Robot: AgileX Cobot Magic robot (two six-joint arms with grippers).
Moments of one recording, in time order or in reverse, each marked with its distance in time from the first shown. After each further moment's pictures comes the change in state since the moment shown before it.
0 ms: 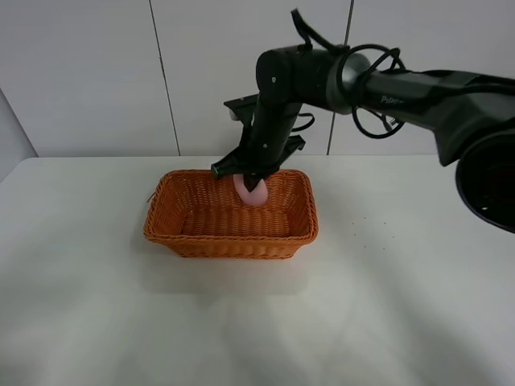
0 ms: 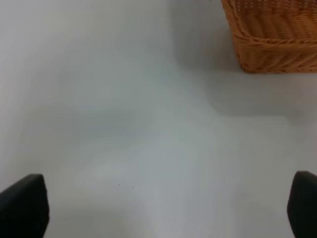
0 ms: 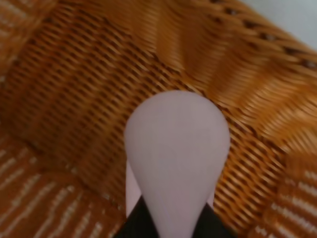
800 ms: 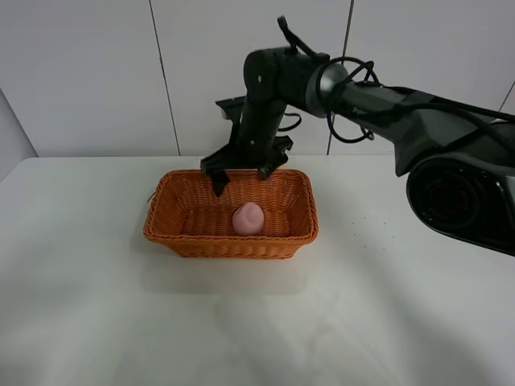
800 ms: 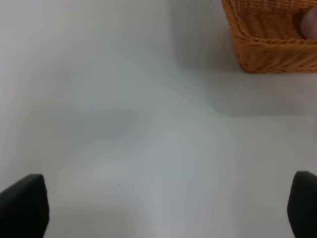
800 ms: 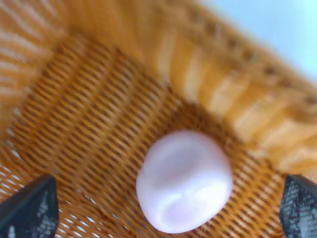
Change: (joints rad) left arm 0.000 0.000 0.000 0.000 0.000 0.000; right arm 0.000 0.101 -0.295 0.031 0.153 0.020
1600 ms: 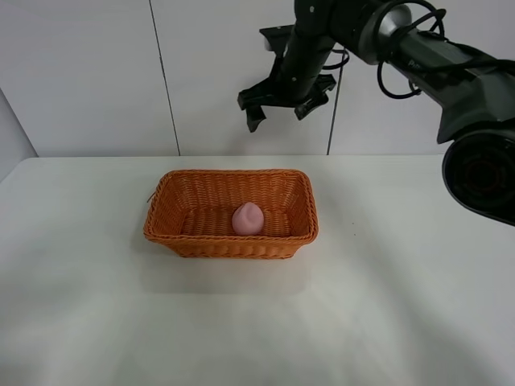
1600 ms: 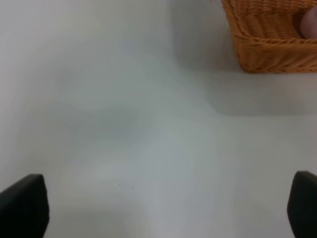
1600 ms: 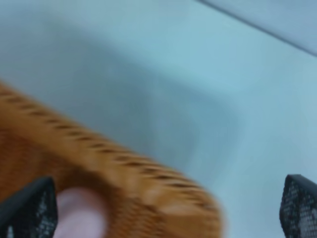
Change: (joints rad) left arm 0.000 0.000 0.000 0.000 0.000 0.000; right arm -0.173 -0.057 -0.124 -0.091 0.030 0.006
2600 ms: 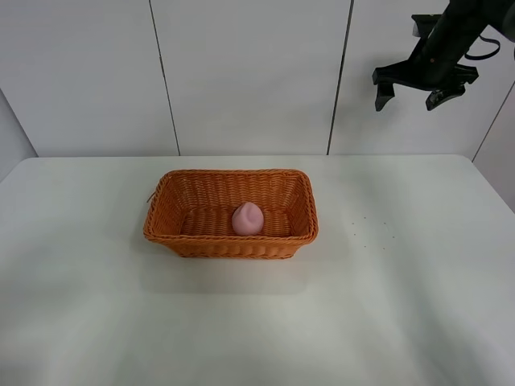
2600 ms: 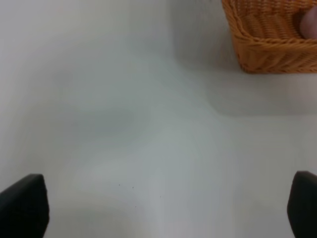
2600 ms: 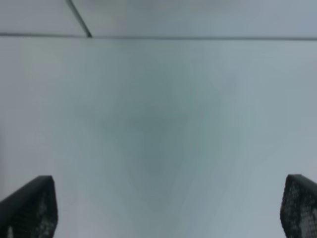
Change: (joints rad) left arm 0.000 0.000 0.000 0.000 0.000 0.000; right arm -0.390 -0.125 0.154 0.002 0.000 0.000
